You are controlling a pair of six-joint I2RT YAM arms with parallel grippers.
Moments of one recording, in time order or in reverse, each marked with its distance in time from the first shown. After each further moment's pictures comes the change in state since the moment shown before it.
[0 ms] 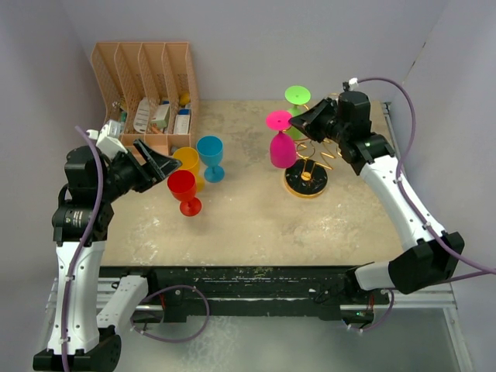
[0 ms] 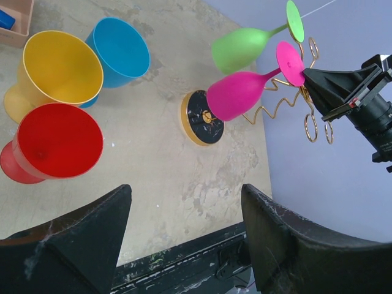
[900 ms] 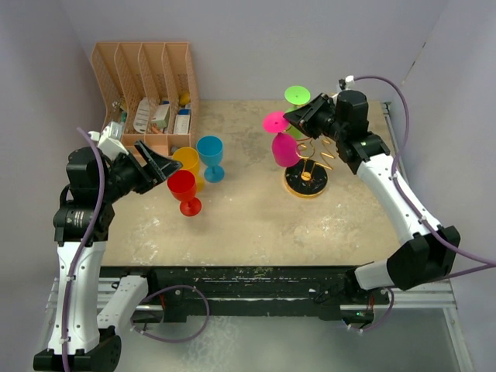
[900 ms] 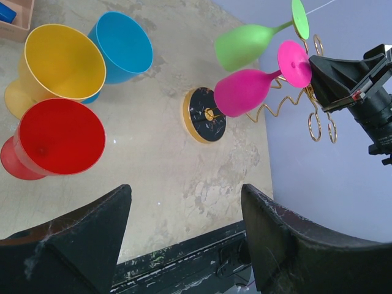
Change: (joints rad) left arm 0.000 -0.007 -0.020 -0.001 -0.001 0.000; right arm 0.000 0.022 -0.029 0.122 -0.069 0.024
